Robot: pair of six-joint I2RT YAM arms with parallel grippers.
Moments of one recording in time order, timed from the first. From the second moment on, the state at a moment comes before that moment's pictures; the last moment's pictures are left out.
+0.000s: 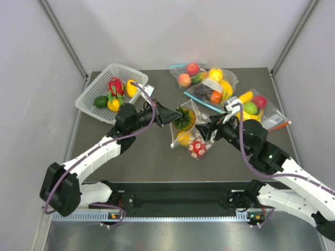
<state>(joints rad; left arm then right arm) -0.56 1.22 0.79 0.53 0.56 -0.79 0.80 0.74 0.83 -0.21 0.14 0.22</state>
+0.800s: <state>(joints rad) -0.57 1.13 0.85 0.33 0.51 -0.67 0.88 0.93 0.71 -0.16 0.35 0.25</state>
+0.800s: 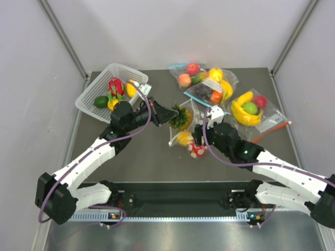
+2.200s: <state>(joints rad) 0.04 1.29 1.11 0.16 0.34 -0.50 0.85 1.17 0.57 -0.10 0.28 0.40</state>
